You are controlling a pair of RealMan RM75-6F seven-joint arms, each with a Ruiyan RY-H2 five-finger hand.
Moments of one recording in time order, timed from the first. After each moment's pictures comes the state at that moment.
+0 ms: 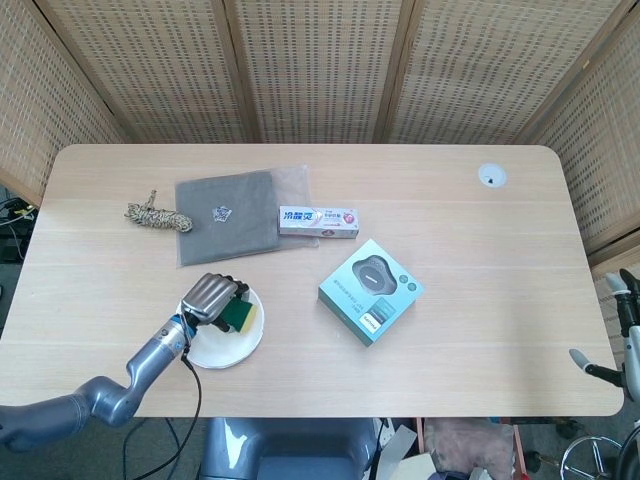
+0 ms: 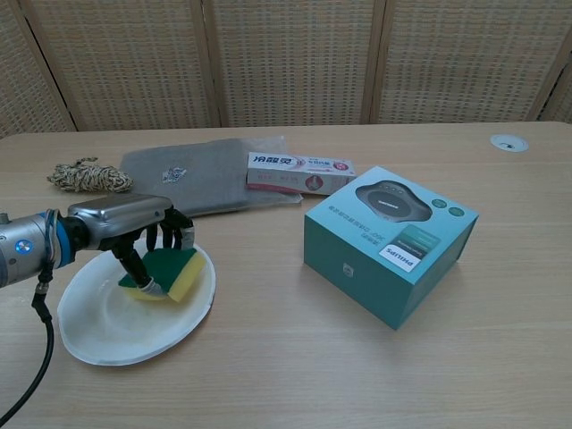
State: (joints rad) left arm -0.73 -1.66 -0.06 -1.18 1.34 0.81 0.02; right arm 0.02 -0.95 0.13 -1.81 -1.40 1.54 -0.03
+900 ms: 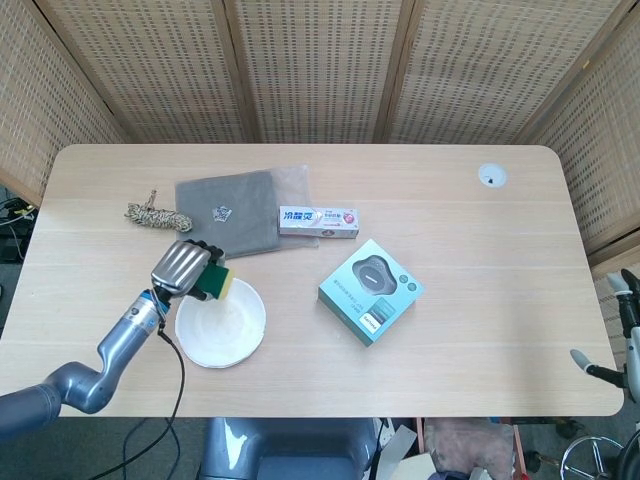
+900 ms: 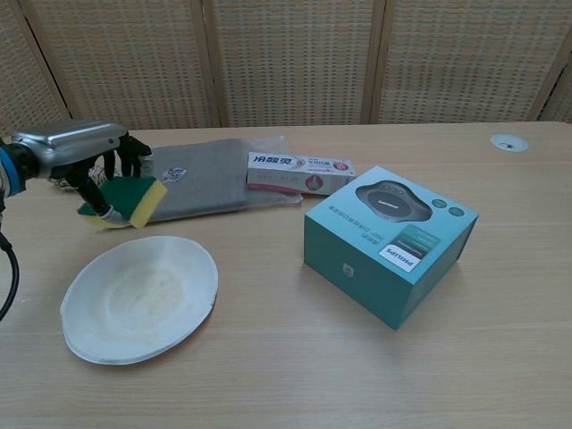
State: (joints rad) left arm -0.72 -1.49 -0.12 -1.23 1.35 0.91 0.10; right arm 0.02 -0.95 0.13 -1.82 -1.41 1.55 -0.02
